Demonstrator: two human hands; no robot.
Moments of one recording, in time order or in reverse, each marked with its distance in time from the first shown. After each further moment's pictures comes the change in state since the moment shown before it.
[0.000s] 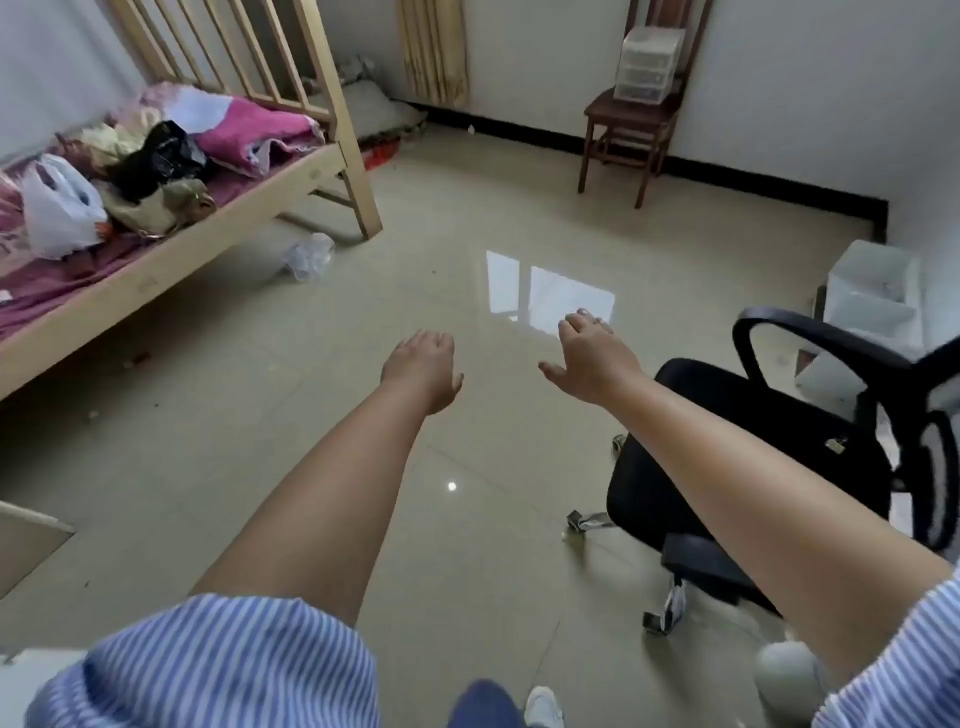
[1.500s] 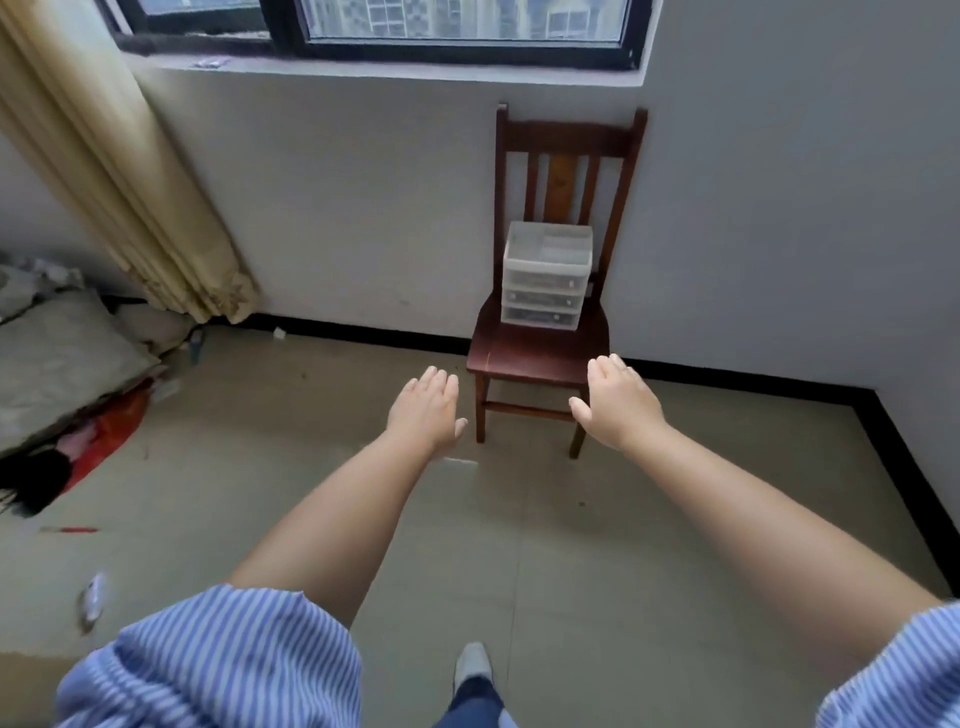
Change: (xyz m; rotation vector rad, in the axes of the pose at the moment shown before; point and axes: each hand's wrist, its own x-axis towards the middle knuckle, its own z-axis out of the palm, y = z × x) left_hand 1.465 0.159 -0.277 0.155 -0.005 0.461; right_hand 1.259 0.586 -0.246 0.044 0.116 0.529
